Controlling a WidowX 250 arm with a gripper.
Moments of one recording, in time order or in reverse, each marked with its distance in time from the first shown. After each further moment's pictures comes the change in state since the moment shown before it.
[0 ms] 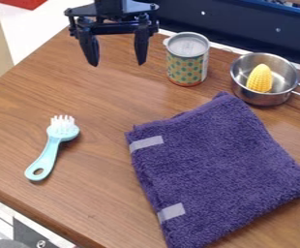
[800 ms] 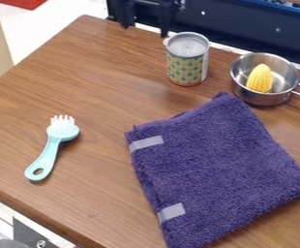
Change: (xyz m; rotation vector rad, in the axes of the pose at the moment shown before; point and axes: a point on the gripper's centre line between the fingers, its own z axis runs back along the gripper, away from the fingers) arm 0.059 -0.052 0.002 0.027 -0.152 -0.512
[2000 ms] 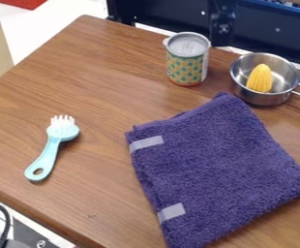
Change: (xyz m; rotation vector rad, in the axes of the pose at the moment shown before) arm 0.049 -0.065 -0.035 -0.152 -0.027 -1.040
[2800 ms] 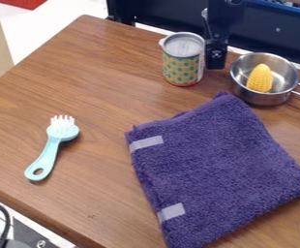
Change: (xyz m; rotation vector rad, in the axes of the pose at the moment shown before) arm -0.016 -0.002 -0.024 0.025 0.011 -0.049
